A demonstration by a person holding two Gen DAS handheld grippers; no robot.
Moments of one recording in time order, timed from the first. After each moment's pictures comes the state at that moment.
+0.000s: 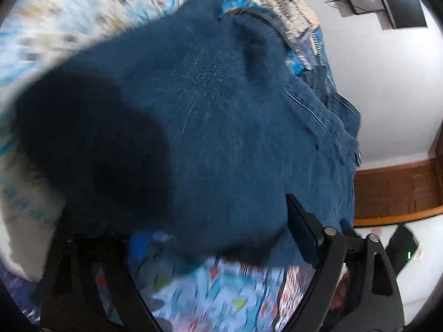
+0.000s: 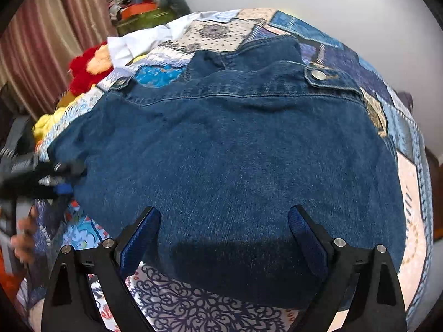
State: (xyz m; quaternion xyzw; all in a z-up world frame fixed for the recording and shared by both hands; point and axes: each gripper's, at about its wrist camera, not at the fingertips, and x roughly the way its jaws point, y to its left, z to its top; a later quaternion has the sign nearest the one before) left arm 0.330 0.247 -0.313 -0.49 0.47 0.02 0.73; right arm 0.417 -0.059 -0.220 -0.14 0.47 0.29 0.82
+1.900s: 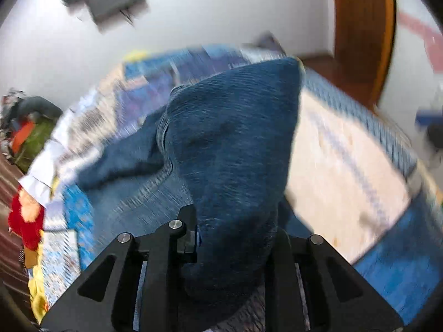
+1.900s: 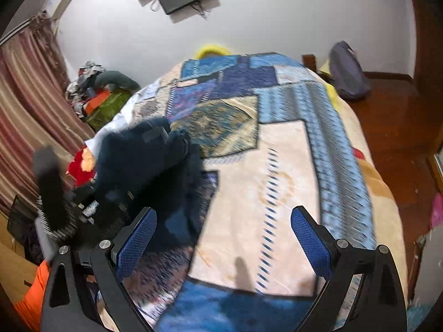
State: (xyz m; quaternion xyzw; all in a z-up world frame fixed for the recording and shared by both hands) left arm 0.388 -0.063 -0.177 0.12 0.43 -0.06 0.89; right arm 0.386 -0.289 -0.119 0.09 0.45 0.19 0.87
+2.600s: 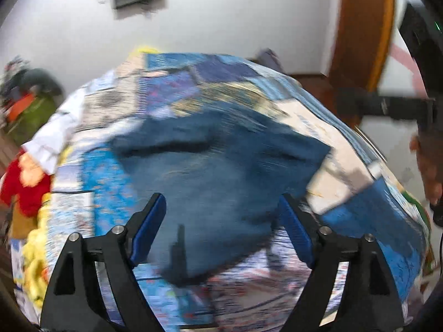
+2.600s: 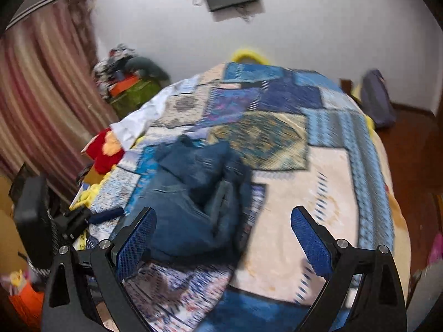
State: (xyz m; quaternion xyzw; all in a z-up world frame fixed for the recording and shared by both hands) left arm 0.308 0.037 -0.118 0.03 0.40 -0.06 0.92; right arm 0.383 -0.187 -0.086 0.02 0.41 0.28 0.87
